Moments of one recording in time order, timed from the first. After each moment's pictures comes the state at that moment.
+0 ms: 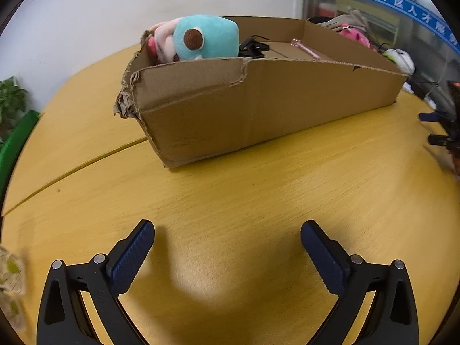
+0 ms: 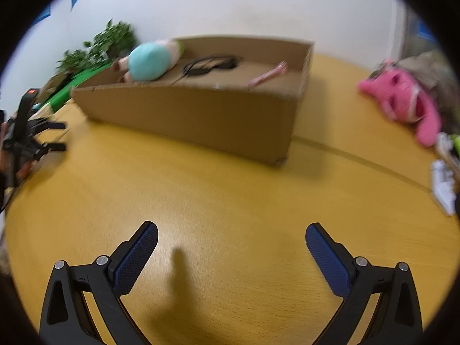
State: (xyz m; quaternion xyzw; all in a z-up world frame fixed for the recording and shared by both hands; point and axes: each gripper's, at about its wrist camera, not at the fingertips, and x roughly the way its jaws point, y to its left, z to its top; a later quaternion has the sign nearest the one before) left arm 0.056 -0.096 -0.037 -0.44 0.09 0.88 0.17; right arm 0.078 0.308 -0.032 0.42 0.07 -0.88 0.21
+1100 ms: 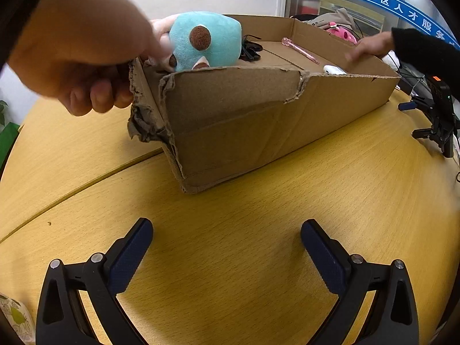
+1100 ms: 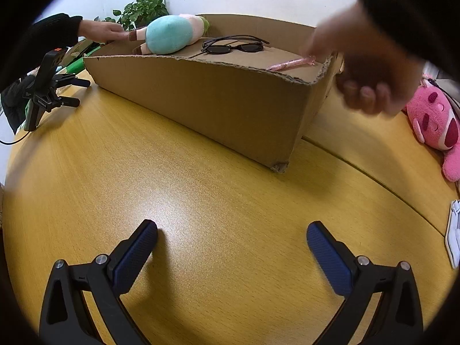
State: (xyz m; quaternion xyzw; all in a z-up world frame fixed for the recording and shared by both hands) left arm 0.025 -0.105 -0.039 -0.44 0.10 0.86 0.22; right arm 0.051 0.320 -0.042 0.44 0.14 -0.85 0.27
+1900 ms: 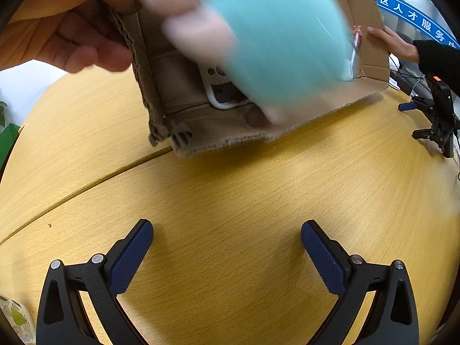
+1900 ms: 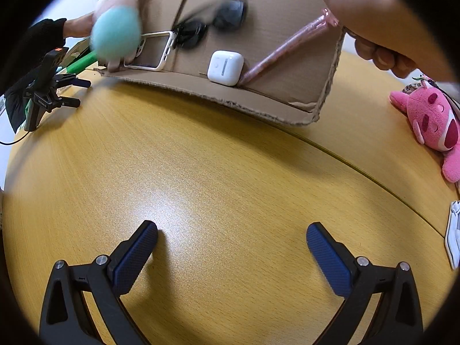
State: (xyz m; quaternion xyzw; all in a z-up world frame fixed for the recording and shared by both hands) left arm 0.026 -0.107 -0.038 -0.44 0.10 0.86 0.22; right arm 0.051 0.333 -0.042 0.43 0.14 -0.85 0.27
